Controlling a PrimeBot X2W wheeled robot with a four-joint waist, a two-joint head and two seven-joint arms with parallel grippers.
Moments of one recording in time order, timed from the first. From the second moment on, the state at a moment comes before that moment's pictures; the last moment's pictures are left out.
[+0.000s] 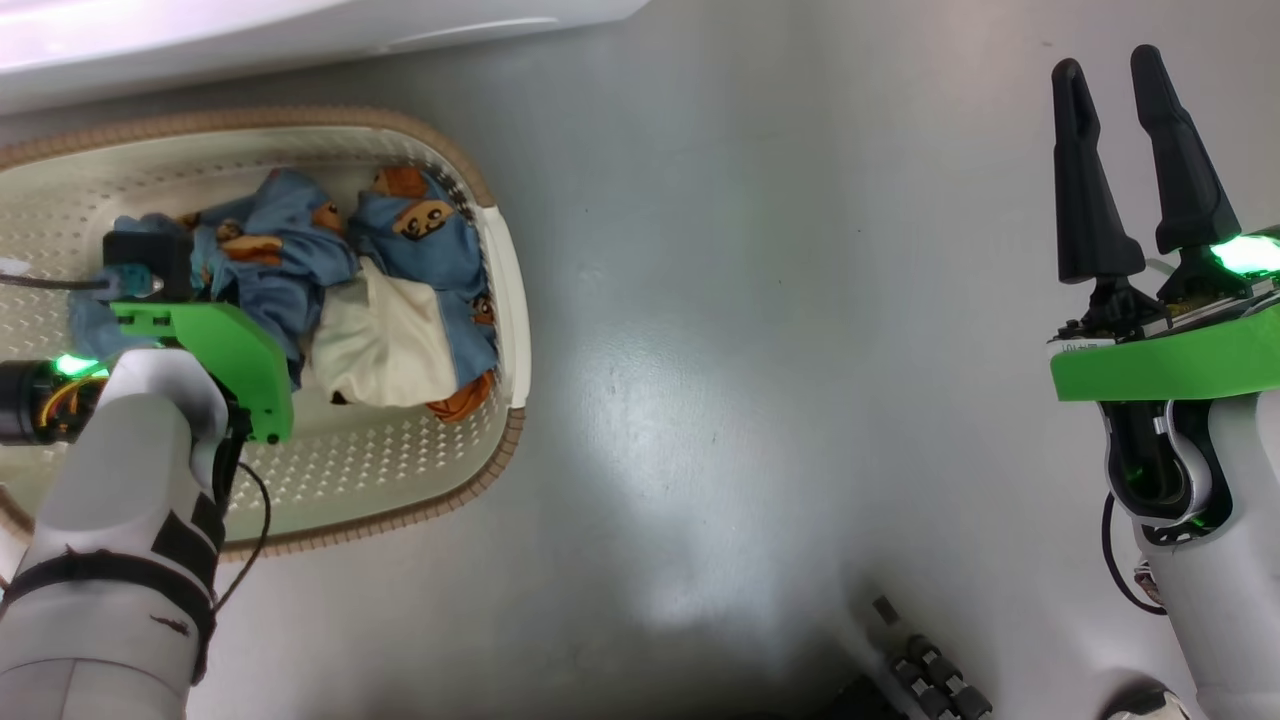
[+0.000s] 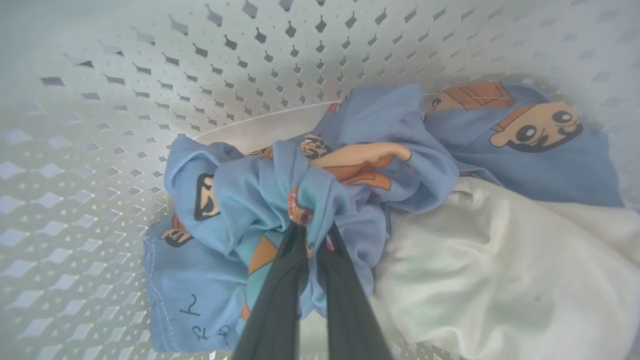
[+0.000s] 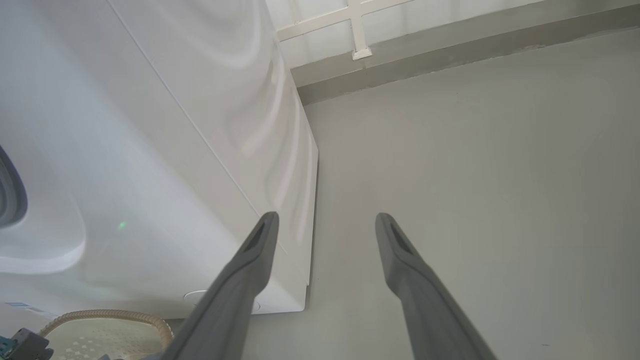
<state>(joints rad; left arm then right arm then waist) -1.03 0.21 -0.23 1.30 -0.20 0.01 -0.01 -0.51 -0.25 0.16 0.06 0.61 0.12 -0.25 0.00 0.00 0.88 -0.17</state>
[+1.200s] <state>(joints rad) -0.60 0.15 -0.12 1.01 -0.31 -0.05 -0.25 -0.29 -0.29 0.17 0.17 0.61 0.12 -0.25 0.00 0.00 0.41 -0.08</state>
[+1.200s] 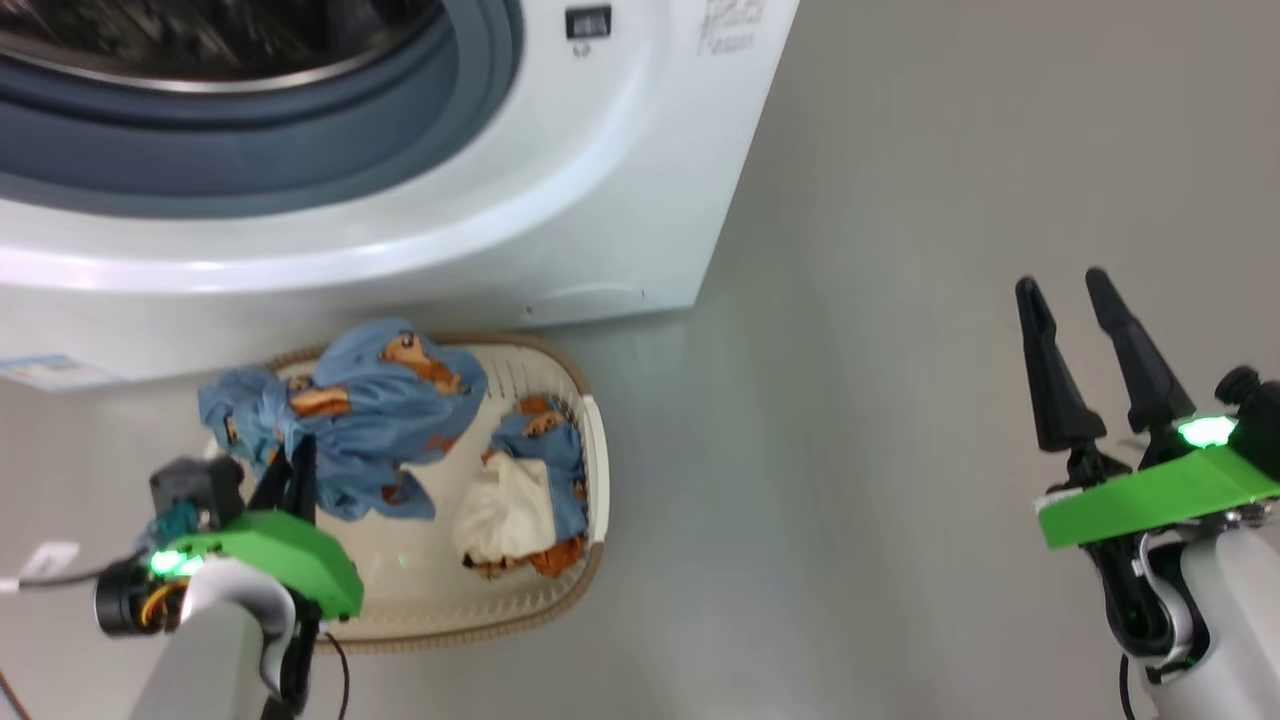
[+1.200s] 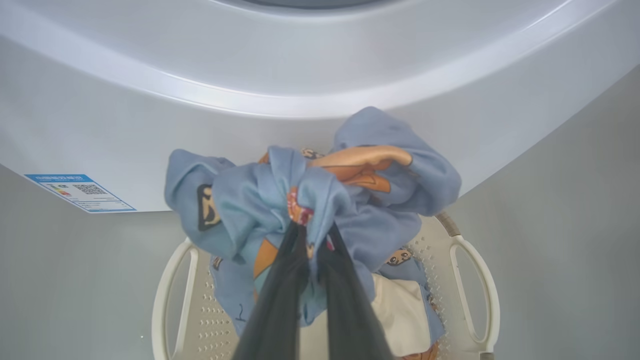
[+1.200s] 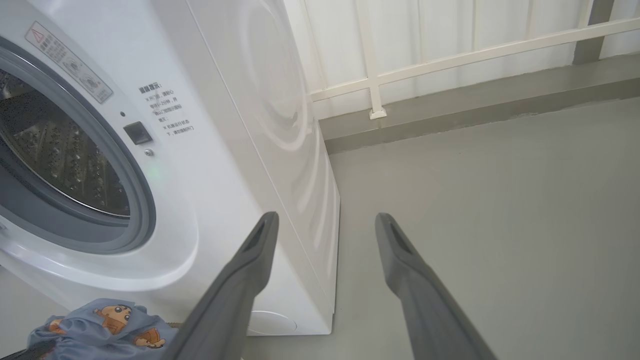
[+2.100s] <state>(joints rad) -0.15 0.11 -0.01 0.40 -0.19 -0.05 -0.25 -0.08 -0.29 0.14 0.19 0.61 0.12 -0.25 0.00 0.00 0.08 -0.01</state>
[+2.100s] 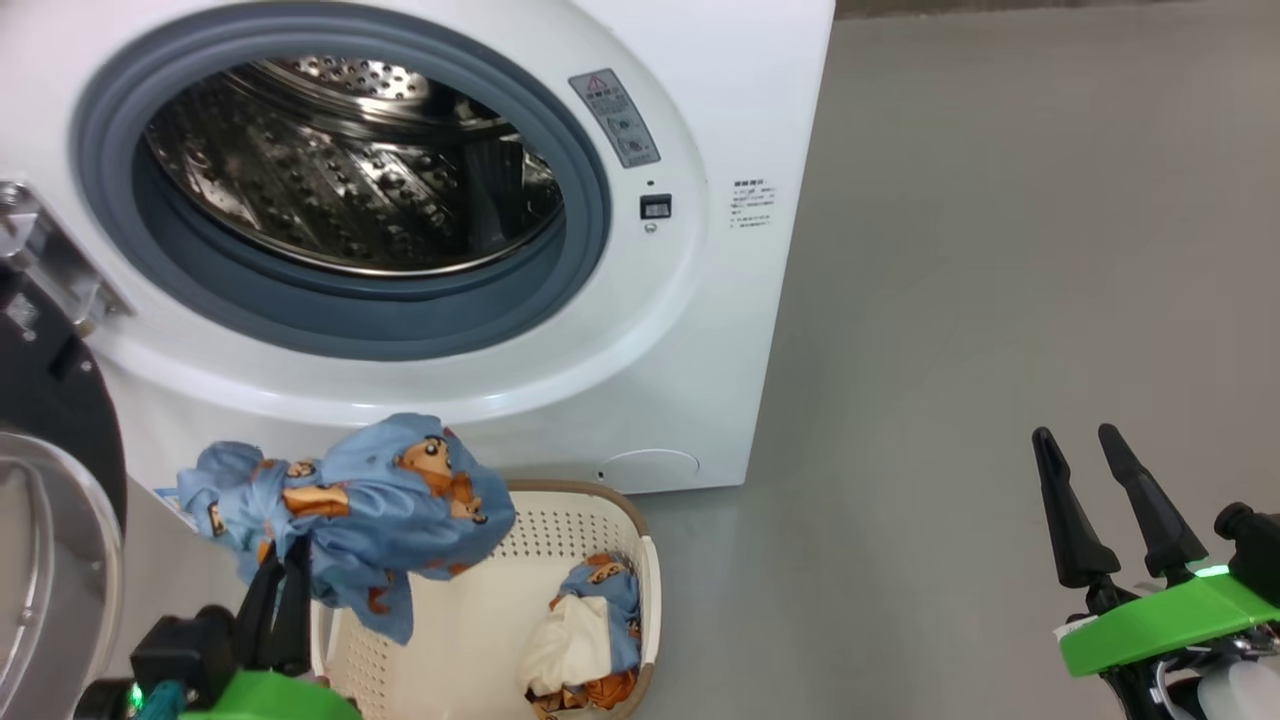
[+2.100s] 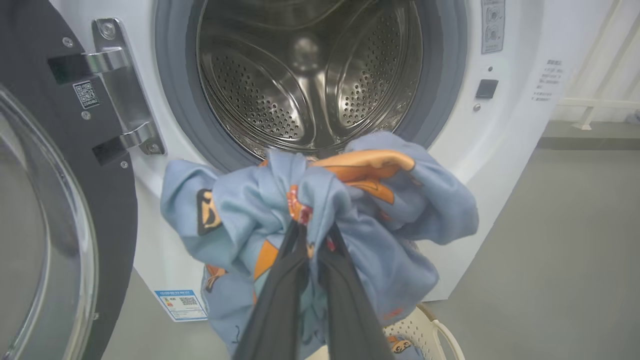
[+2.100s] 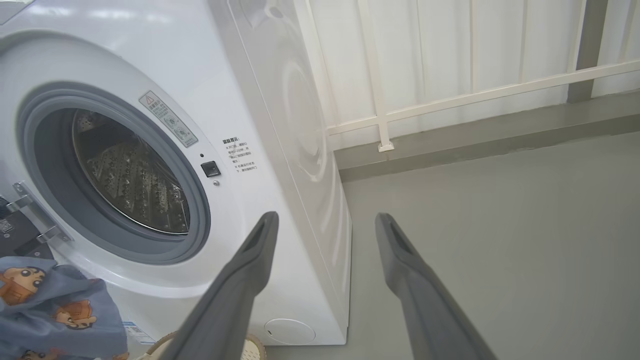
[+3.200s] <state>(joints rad) -0.21 0.08 0.00 0.23 -0.18 -0.05 -0.25 -0.12 -0.28 0.11 0.16 0.61 0.13 -0.25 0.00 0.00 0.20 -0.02</state>
